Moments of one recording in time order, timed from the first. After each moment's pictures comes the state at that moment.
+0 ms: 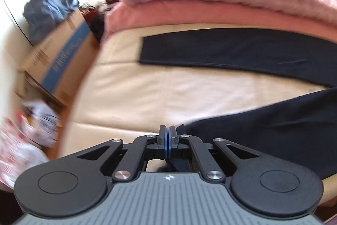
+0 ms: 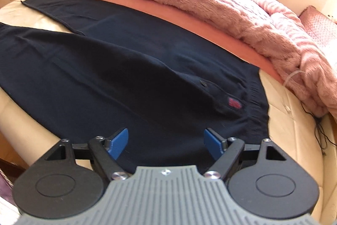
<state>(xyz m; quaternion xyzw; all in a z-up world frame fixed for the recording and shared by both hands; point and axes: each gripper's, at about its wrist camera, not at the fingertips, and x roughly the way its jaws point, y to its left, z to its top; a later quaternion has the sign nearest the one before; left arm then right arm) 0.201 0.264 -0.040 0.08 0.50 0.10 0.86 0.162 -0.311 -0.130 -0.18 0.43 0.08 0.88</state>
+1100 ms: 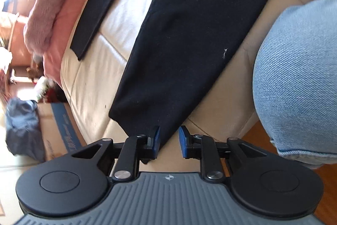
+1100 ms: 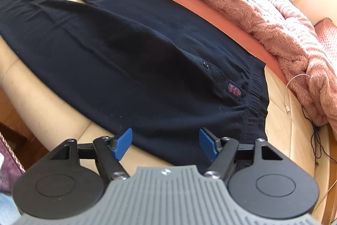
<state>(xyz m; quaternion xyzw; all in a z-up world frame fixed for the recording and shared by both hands) 0.118 0.243 -0.161 0.50 0.51 -0.12 0.68 0.143 -0.319 -0.130 -0.25 0.46 0.12 0.85</state>
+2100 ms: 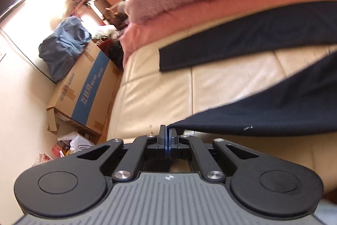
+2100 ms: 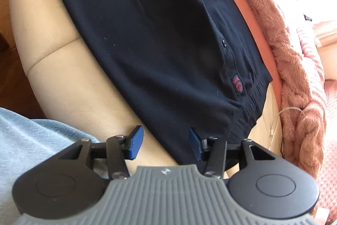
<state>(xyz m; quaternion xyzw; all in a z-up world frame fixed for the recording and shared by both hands) 0.165 0.231 -0.043 0.21 0.45 0.12 0.86 0.141 -0.332 -0.172 -0.46 0.47 0.17 0.74</state>
